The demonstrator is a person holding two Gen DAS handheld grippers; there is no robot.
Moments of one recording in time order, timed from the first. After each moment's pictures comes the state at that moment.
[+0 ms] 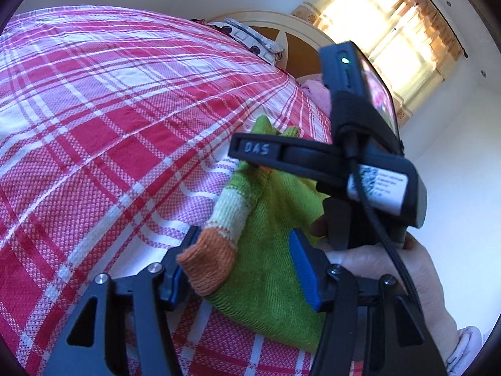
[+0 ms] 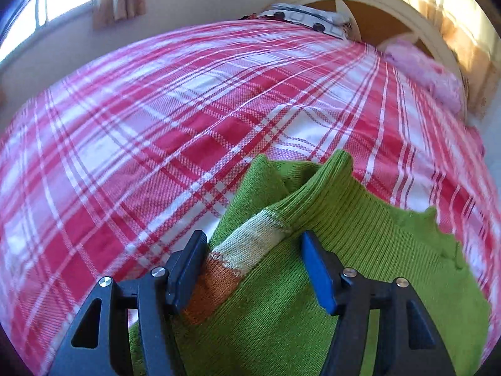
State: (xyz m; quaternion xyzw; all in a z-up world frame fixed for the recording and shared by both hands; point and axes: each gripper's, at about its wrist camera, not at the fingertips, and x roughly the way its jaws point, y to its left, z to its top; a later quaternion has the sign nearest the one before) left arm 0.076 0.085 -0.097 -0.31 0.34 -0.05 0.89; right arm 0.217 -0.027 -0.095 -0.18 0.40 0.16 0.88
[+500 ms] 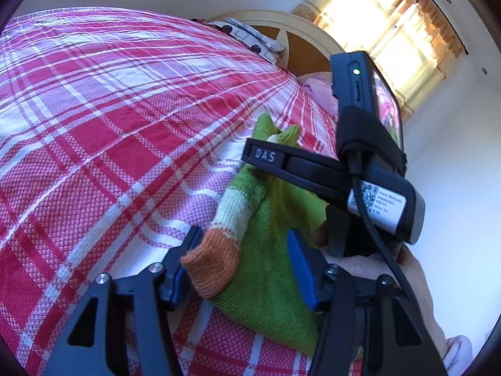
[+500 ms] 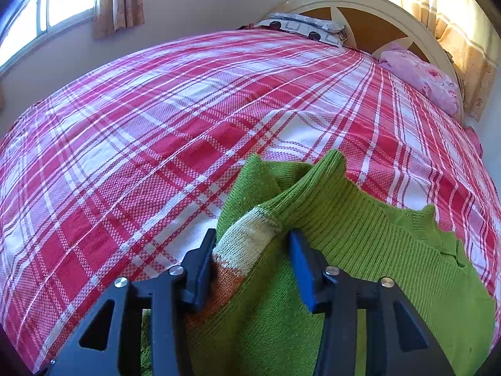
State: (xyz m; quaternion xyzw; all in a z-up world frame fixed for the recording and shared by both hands) left arm 0.083 0.078 -0.097 -0.31 0.34 -0.04 0.89; right arm 0.215 -0.038 -0.099 -0.15 0.38 0.16 0.90
